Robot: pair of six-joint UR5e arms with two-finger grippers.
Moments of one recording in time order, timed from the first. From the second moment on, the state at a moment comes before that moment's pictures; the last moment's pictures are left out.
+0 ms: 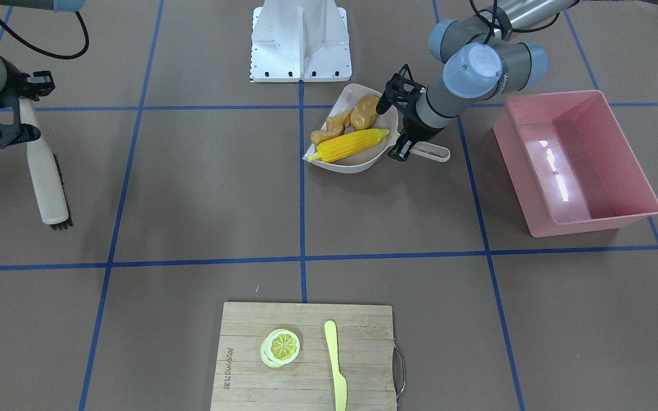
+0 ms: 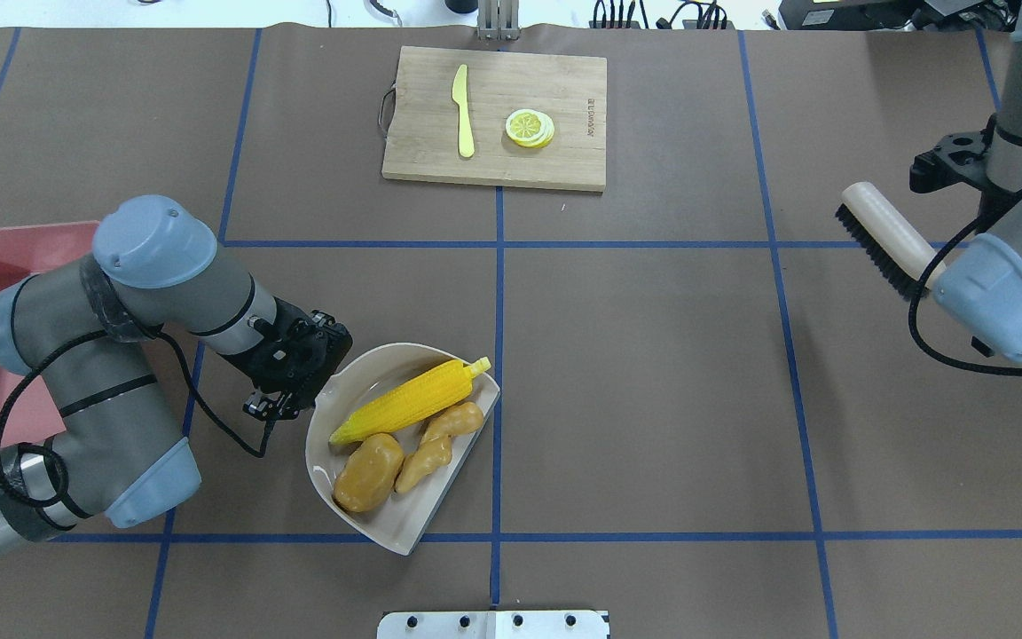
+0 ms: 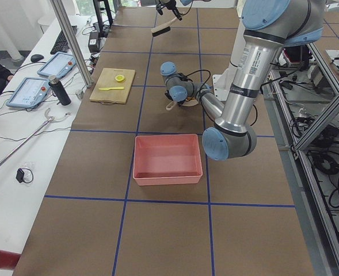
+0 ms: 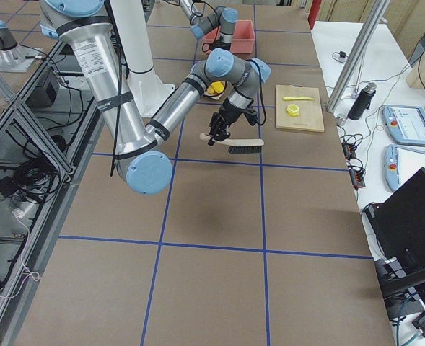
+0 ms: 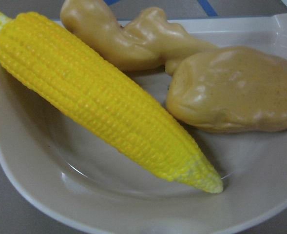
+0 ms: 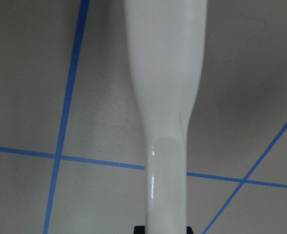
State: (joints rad) left arm -0.60 -1.94 -1.76 -1.90 -2.21 0.83; right arm 1.03 -1.20 2.04 -2.66 2.19 0.01
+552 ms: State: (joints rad) left arm -0.62 -1.94 -1.77 -2.06 -2.21 0.60; right arm 1.19 -1.39 1.99 -2.38 2.20 0.03
